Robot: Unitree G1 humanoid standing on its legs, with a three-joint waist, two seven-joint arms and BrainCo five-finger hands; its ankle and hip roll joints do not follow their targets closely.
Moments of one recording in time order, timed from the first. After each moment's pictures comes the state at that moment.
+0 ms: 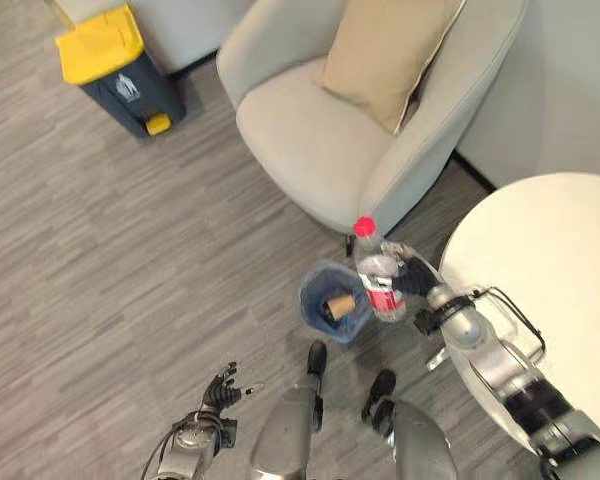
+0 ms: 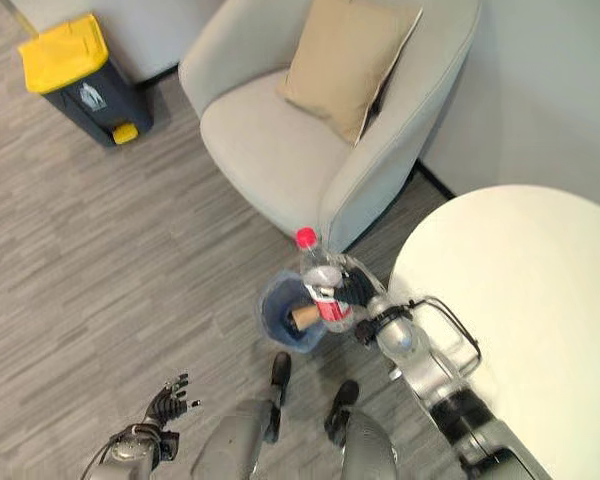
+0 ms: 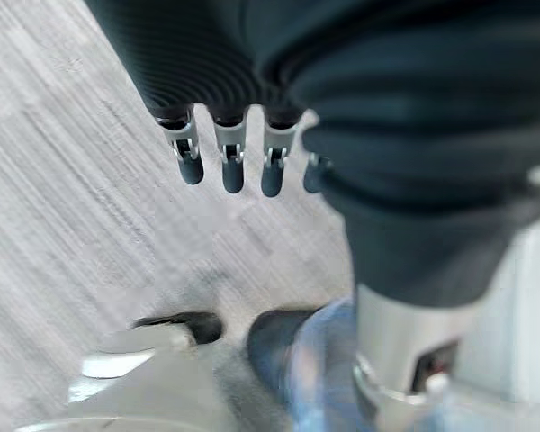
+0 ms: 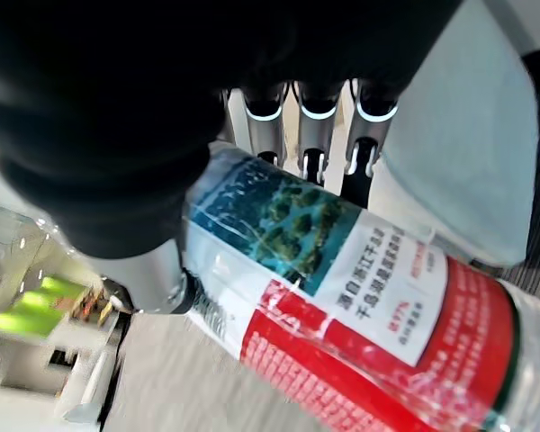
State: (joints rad) left arm -0.08 0.31 -0.27 0.78 -0.22 -0.10 0.09; right arm -0.47 -0.53 0.46 0.26 -0.14 -0.09 -0.13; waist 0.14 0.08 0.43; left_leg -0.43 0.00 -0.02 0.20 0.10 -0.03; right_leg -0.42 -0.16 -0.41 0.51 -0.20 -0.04
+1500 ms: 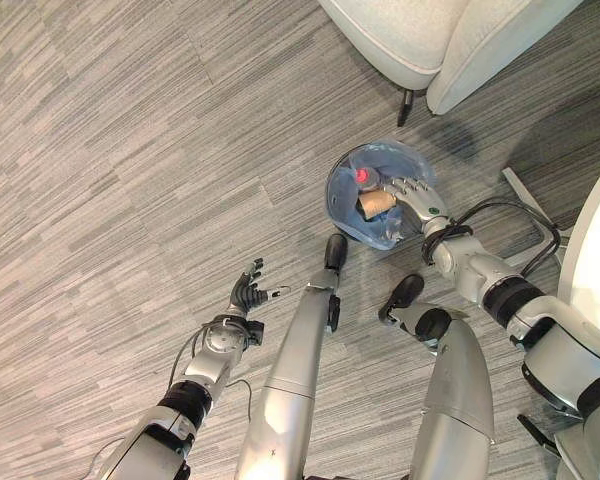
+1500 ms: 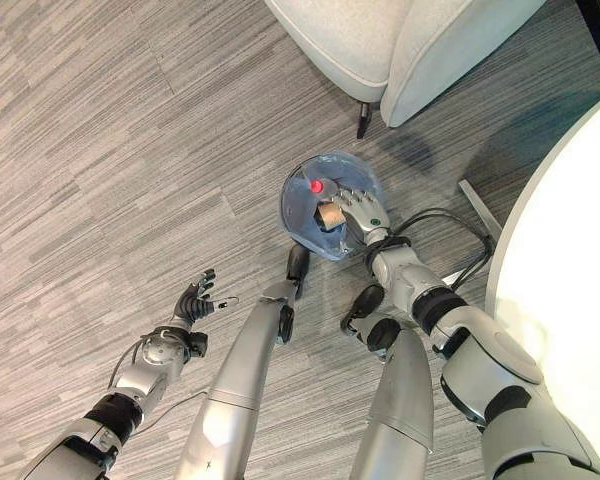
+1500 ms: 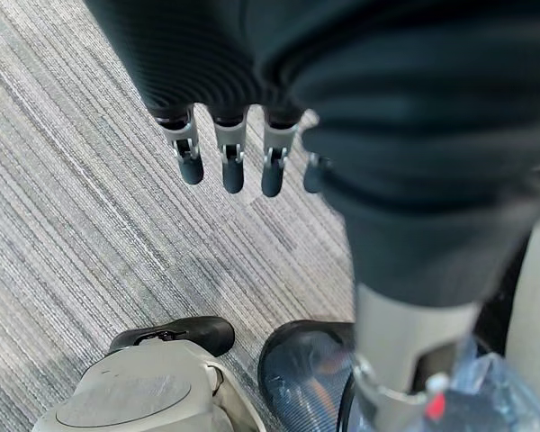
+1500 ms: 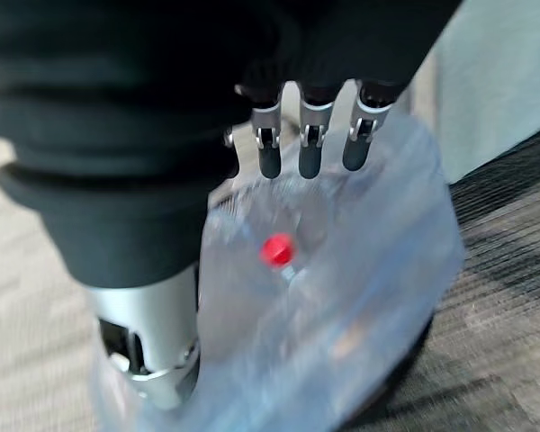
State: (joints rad) left arm -0.35 0.35 -0.40 0.68 -0.33 -0.16 0.21; right arm -0.97 -0.49 0.93 0.91 -0.56 0.01 -0.32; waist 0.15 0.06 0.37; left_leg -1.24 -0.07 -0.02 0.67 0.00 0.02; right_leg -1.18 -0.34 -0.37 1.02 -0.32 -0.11
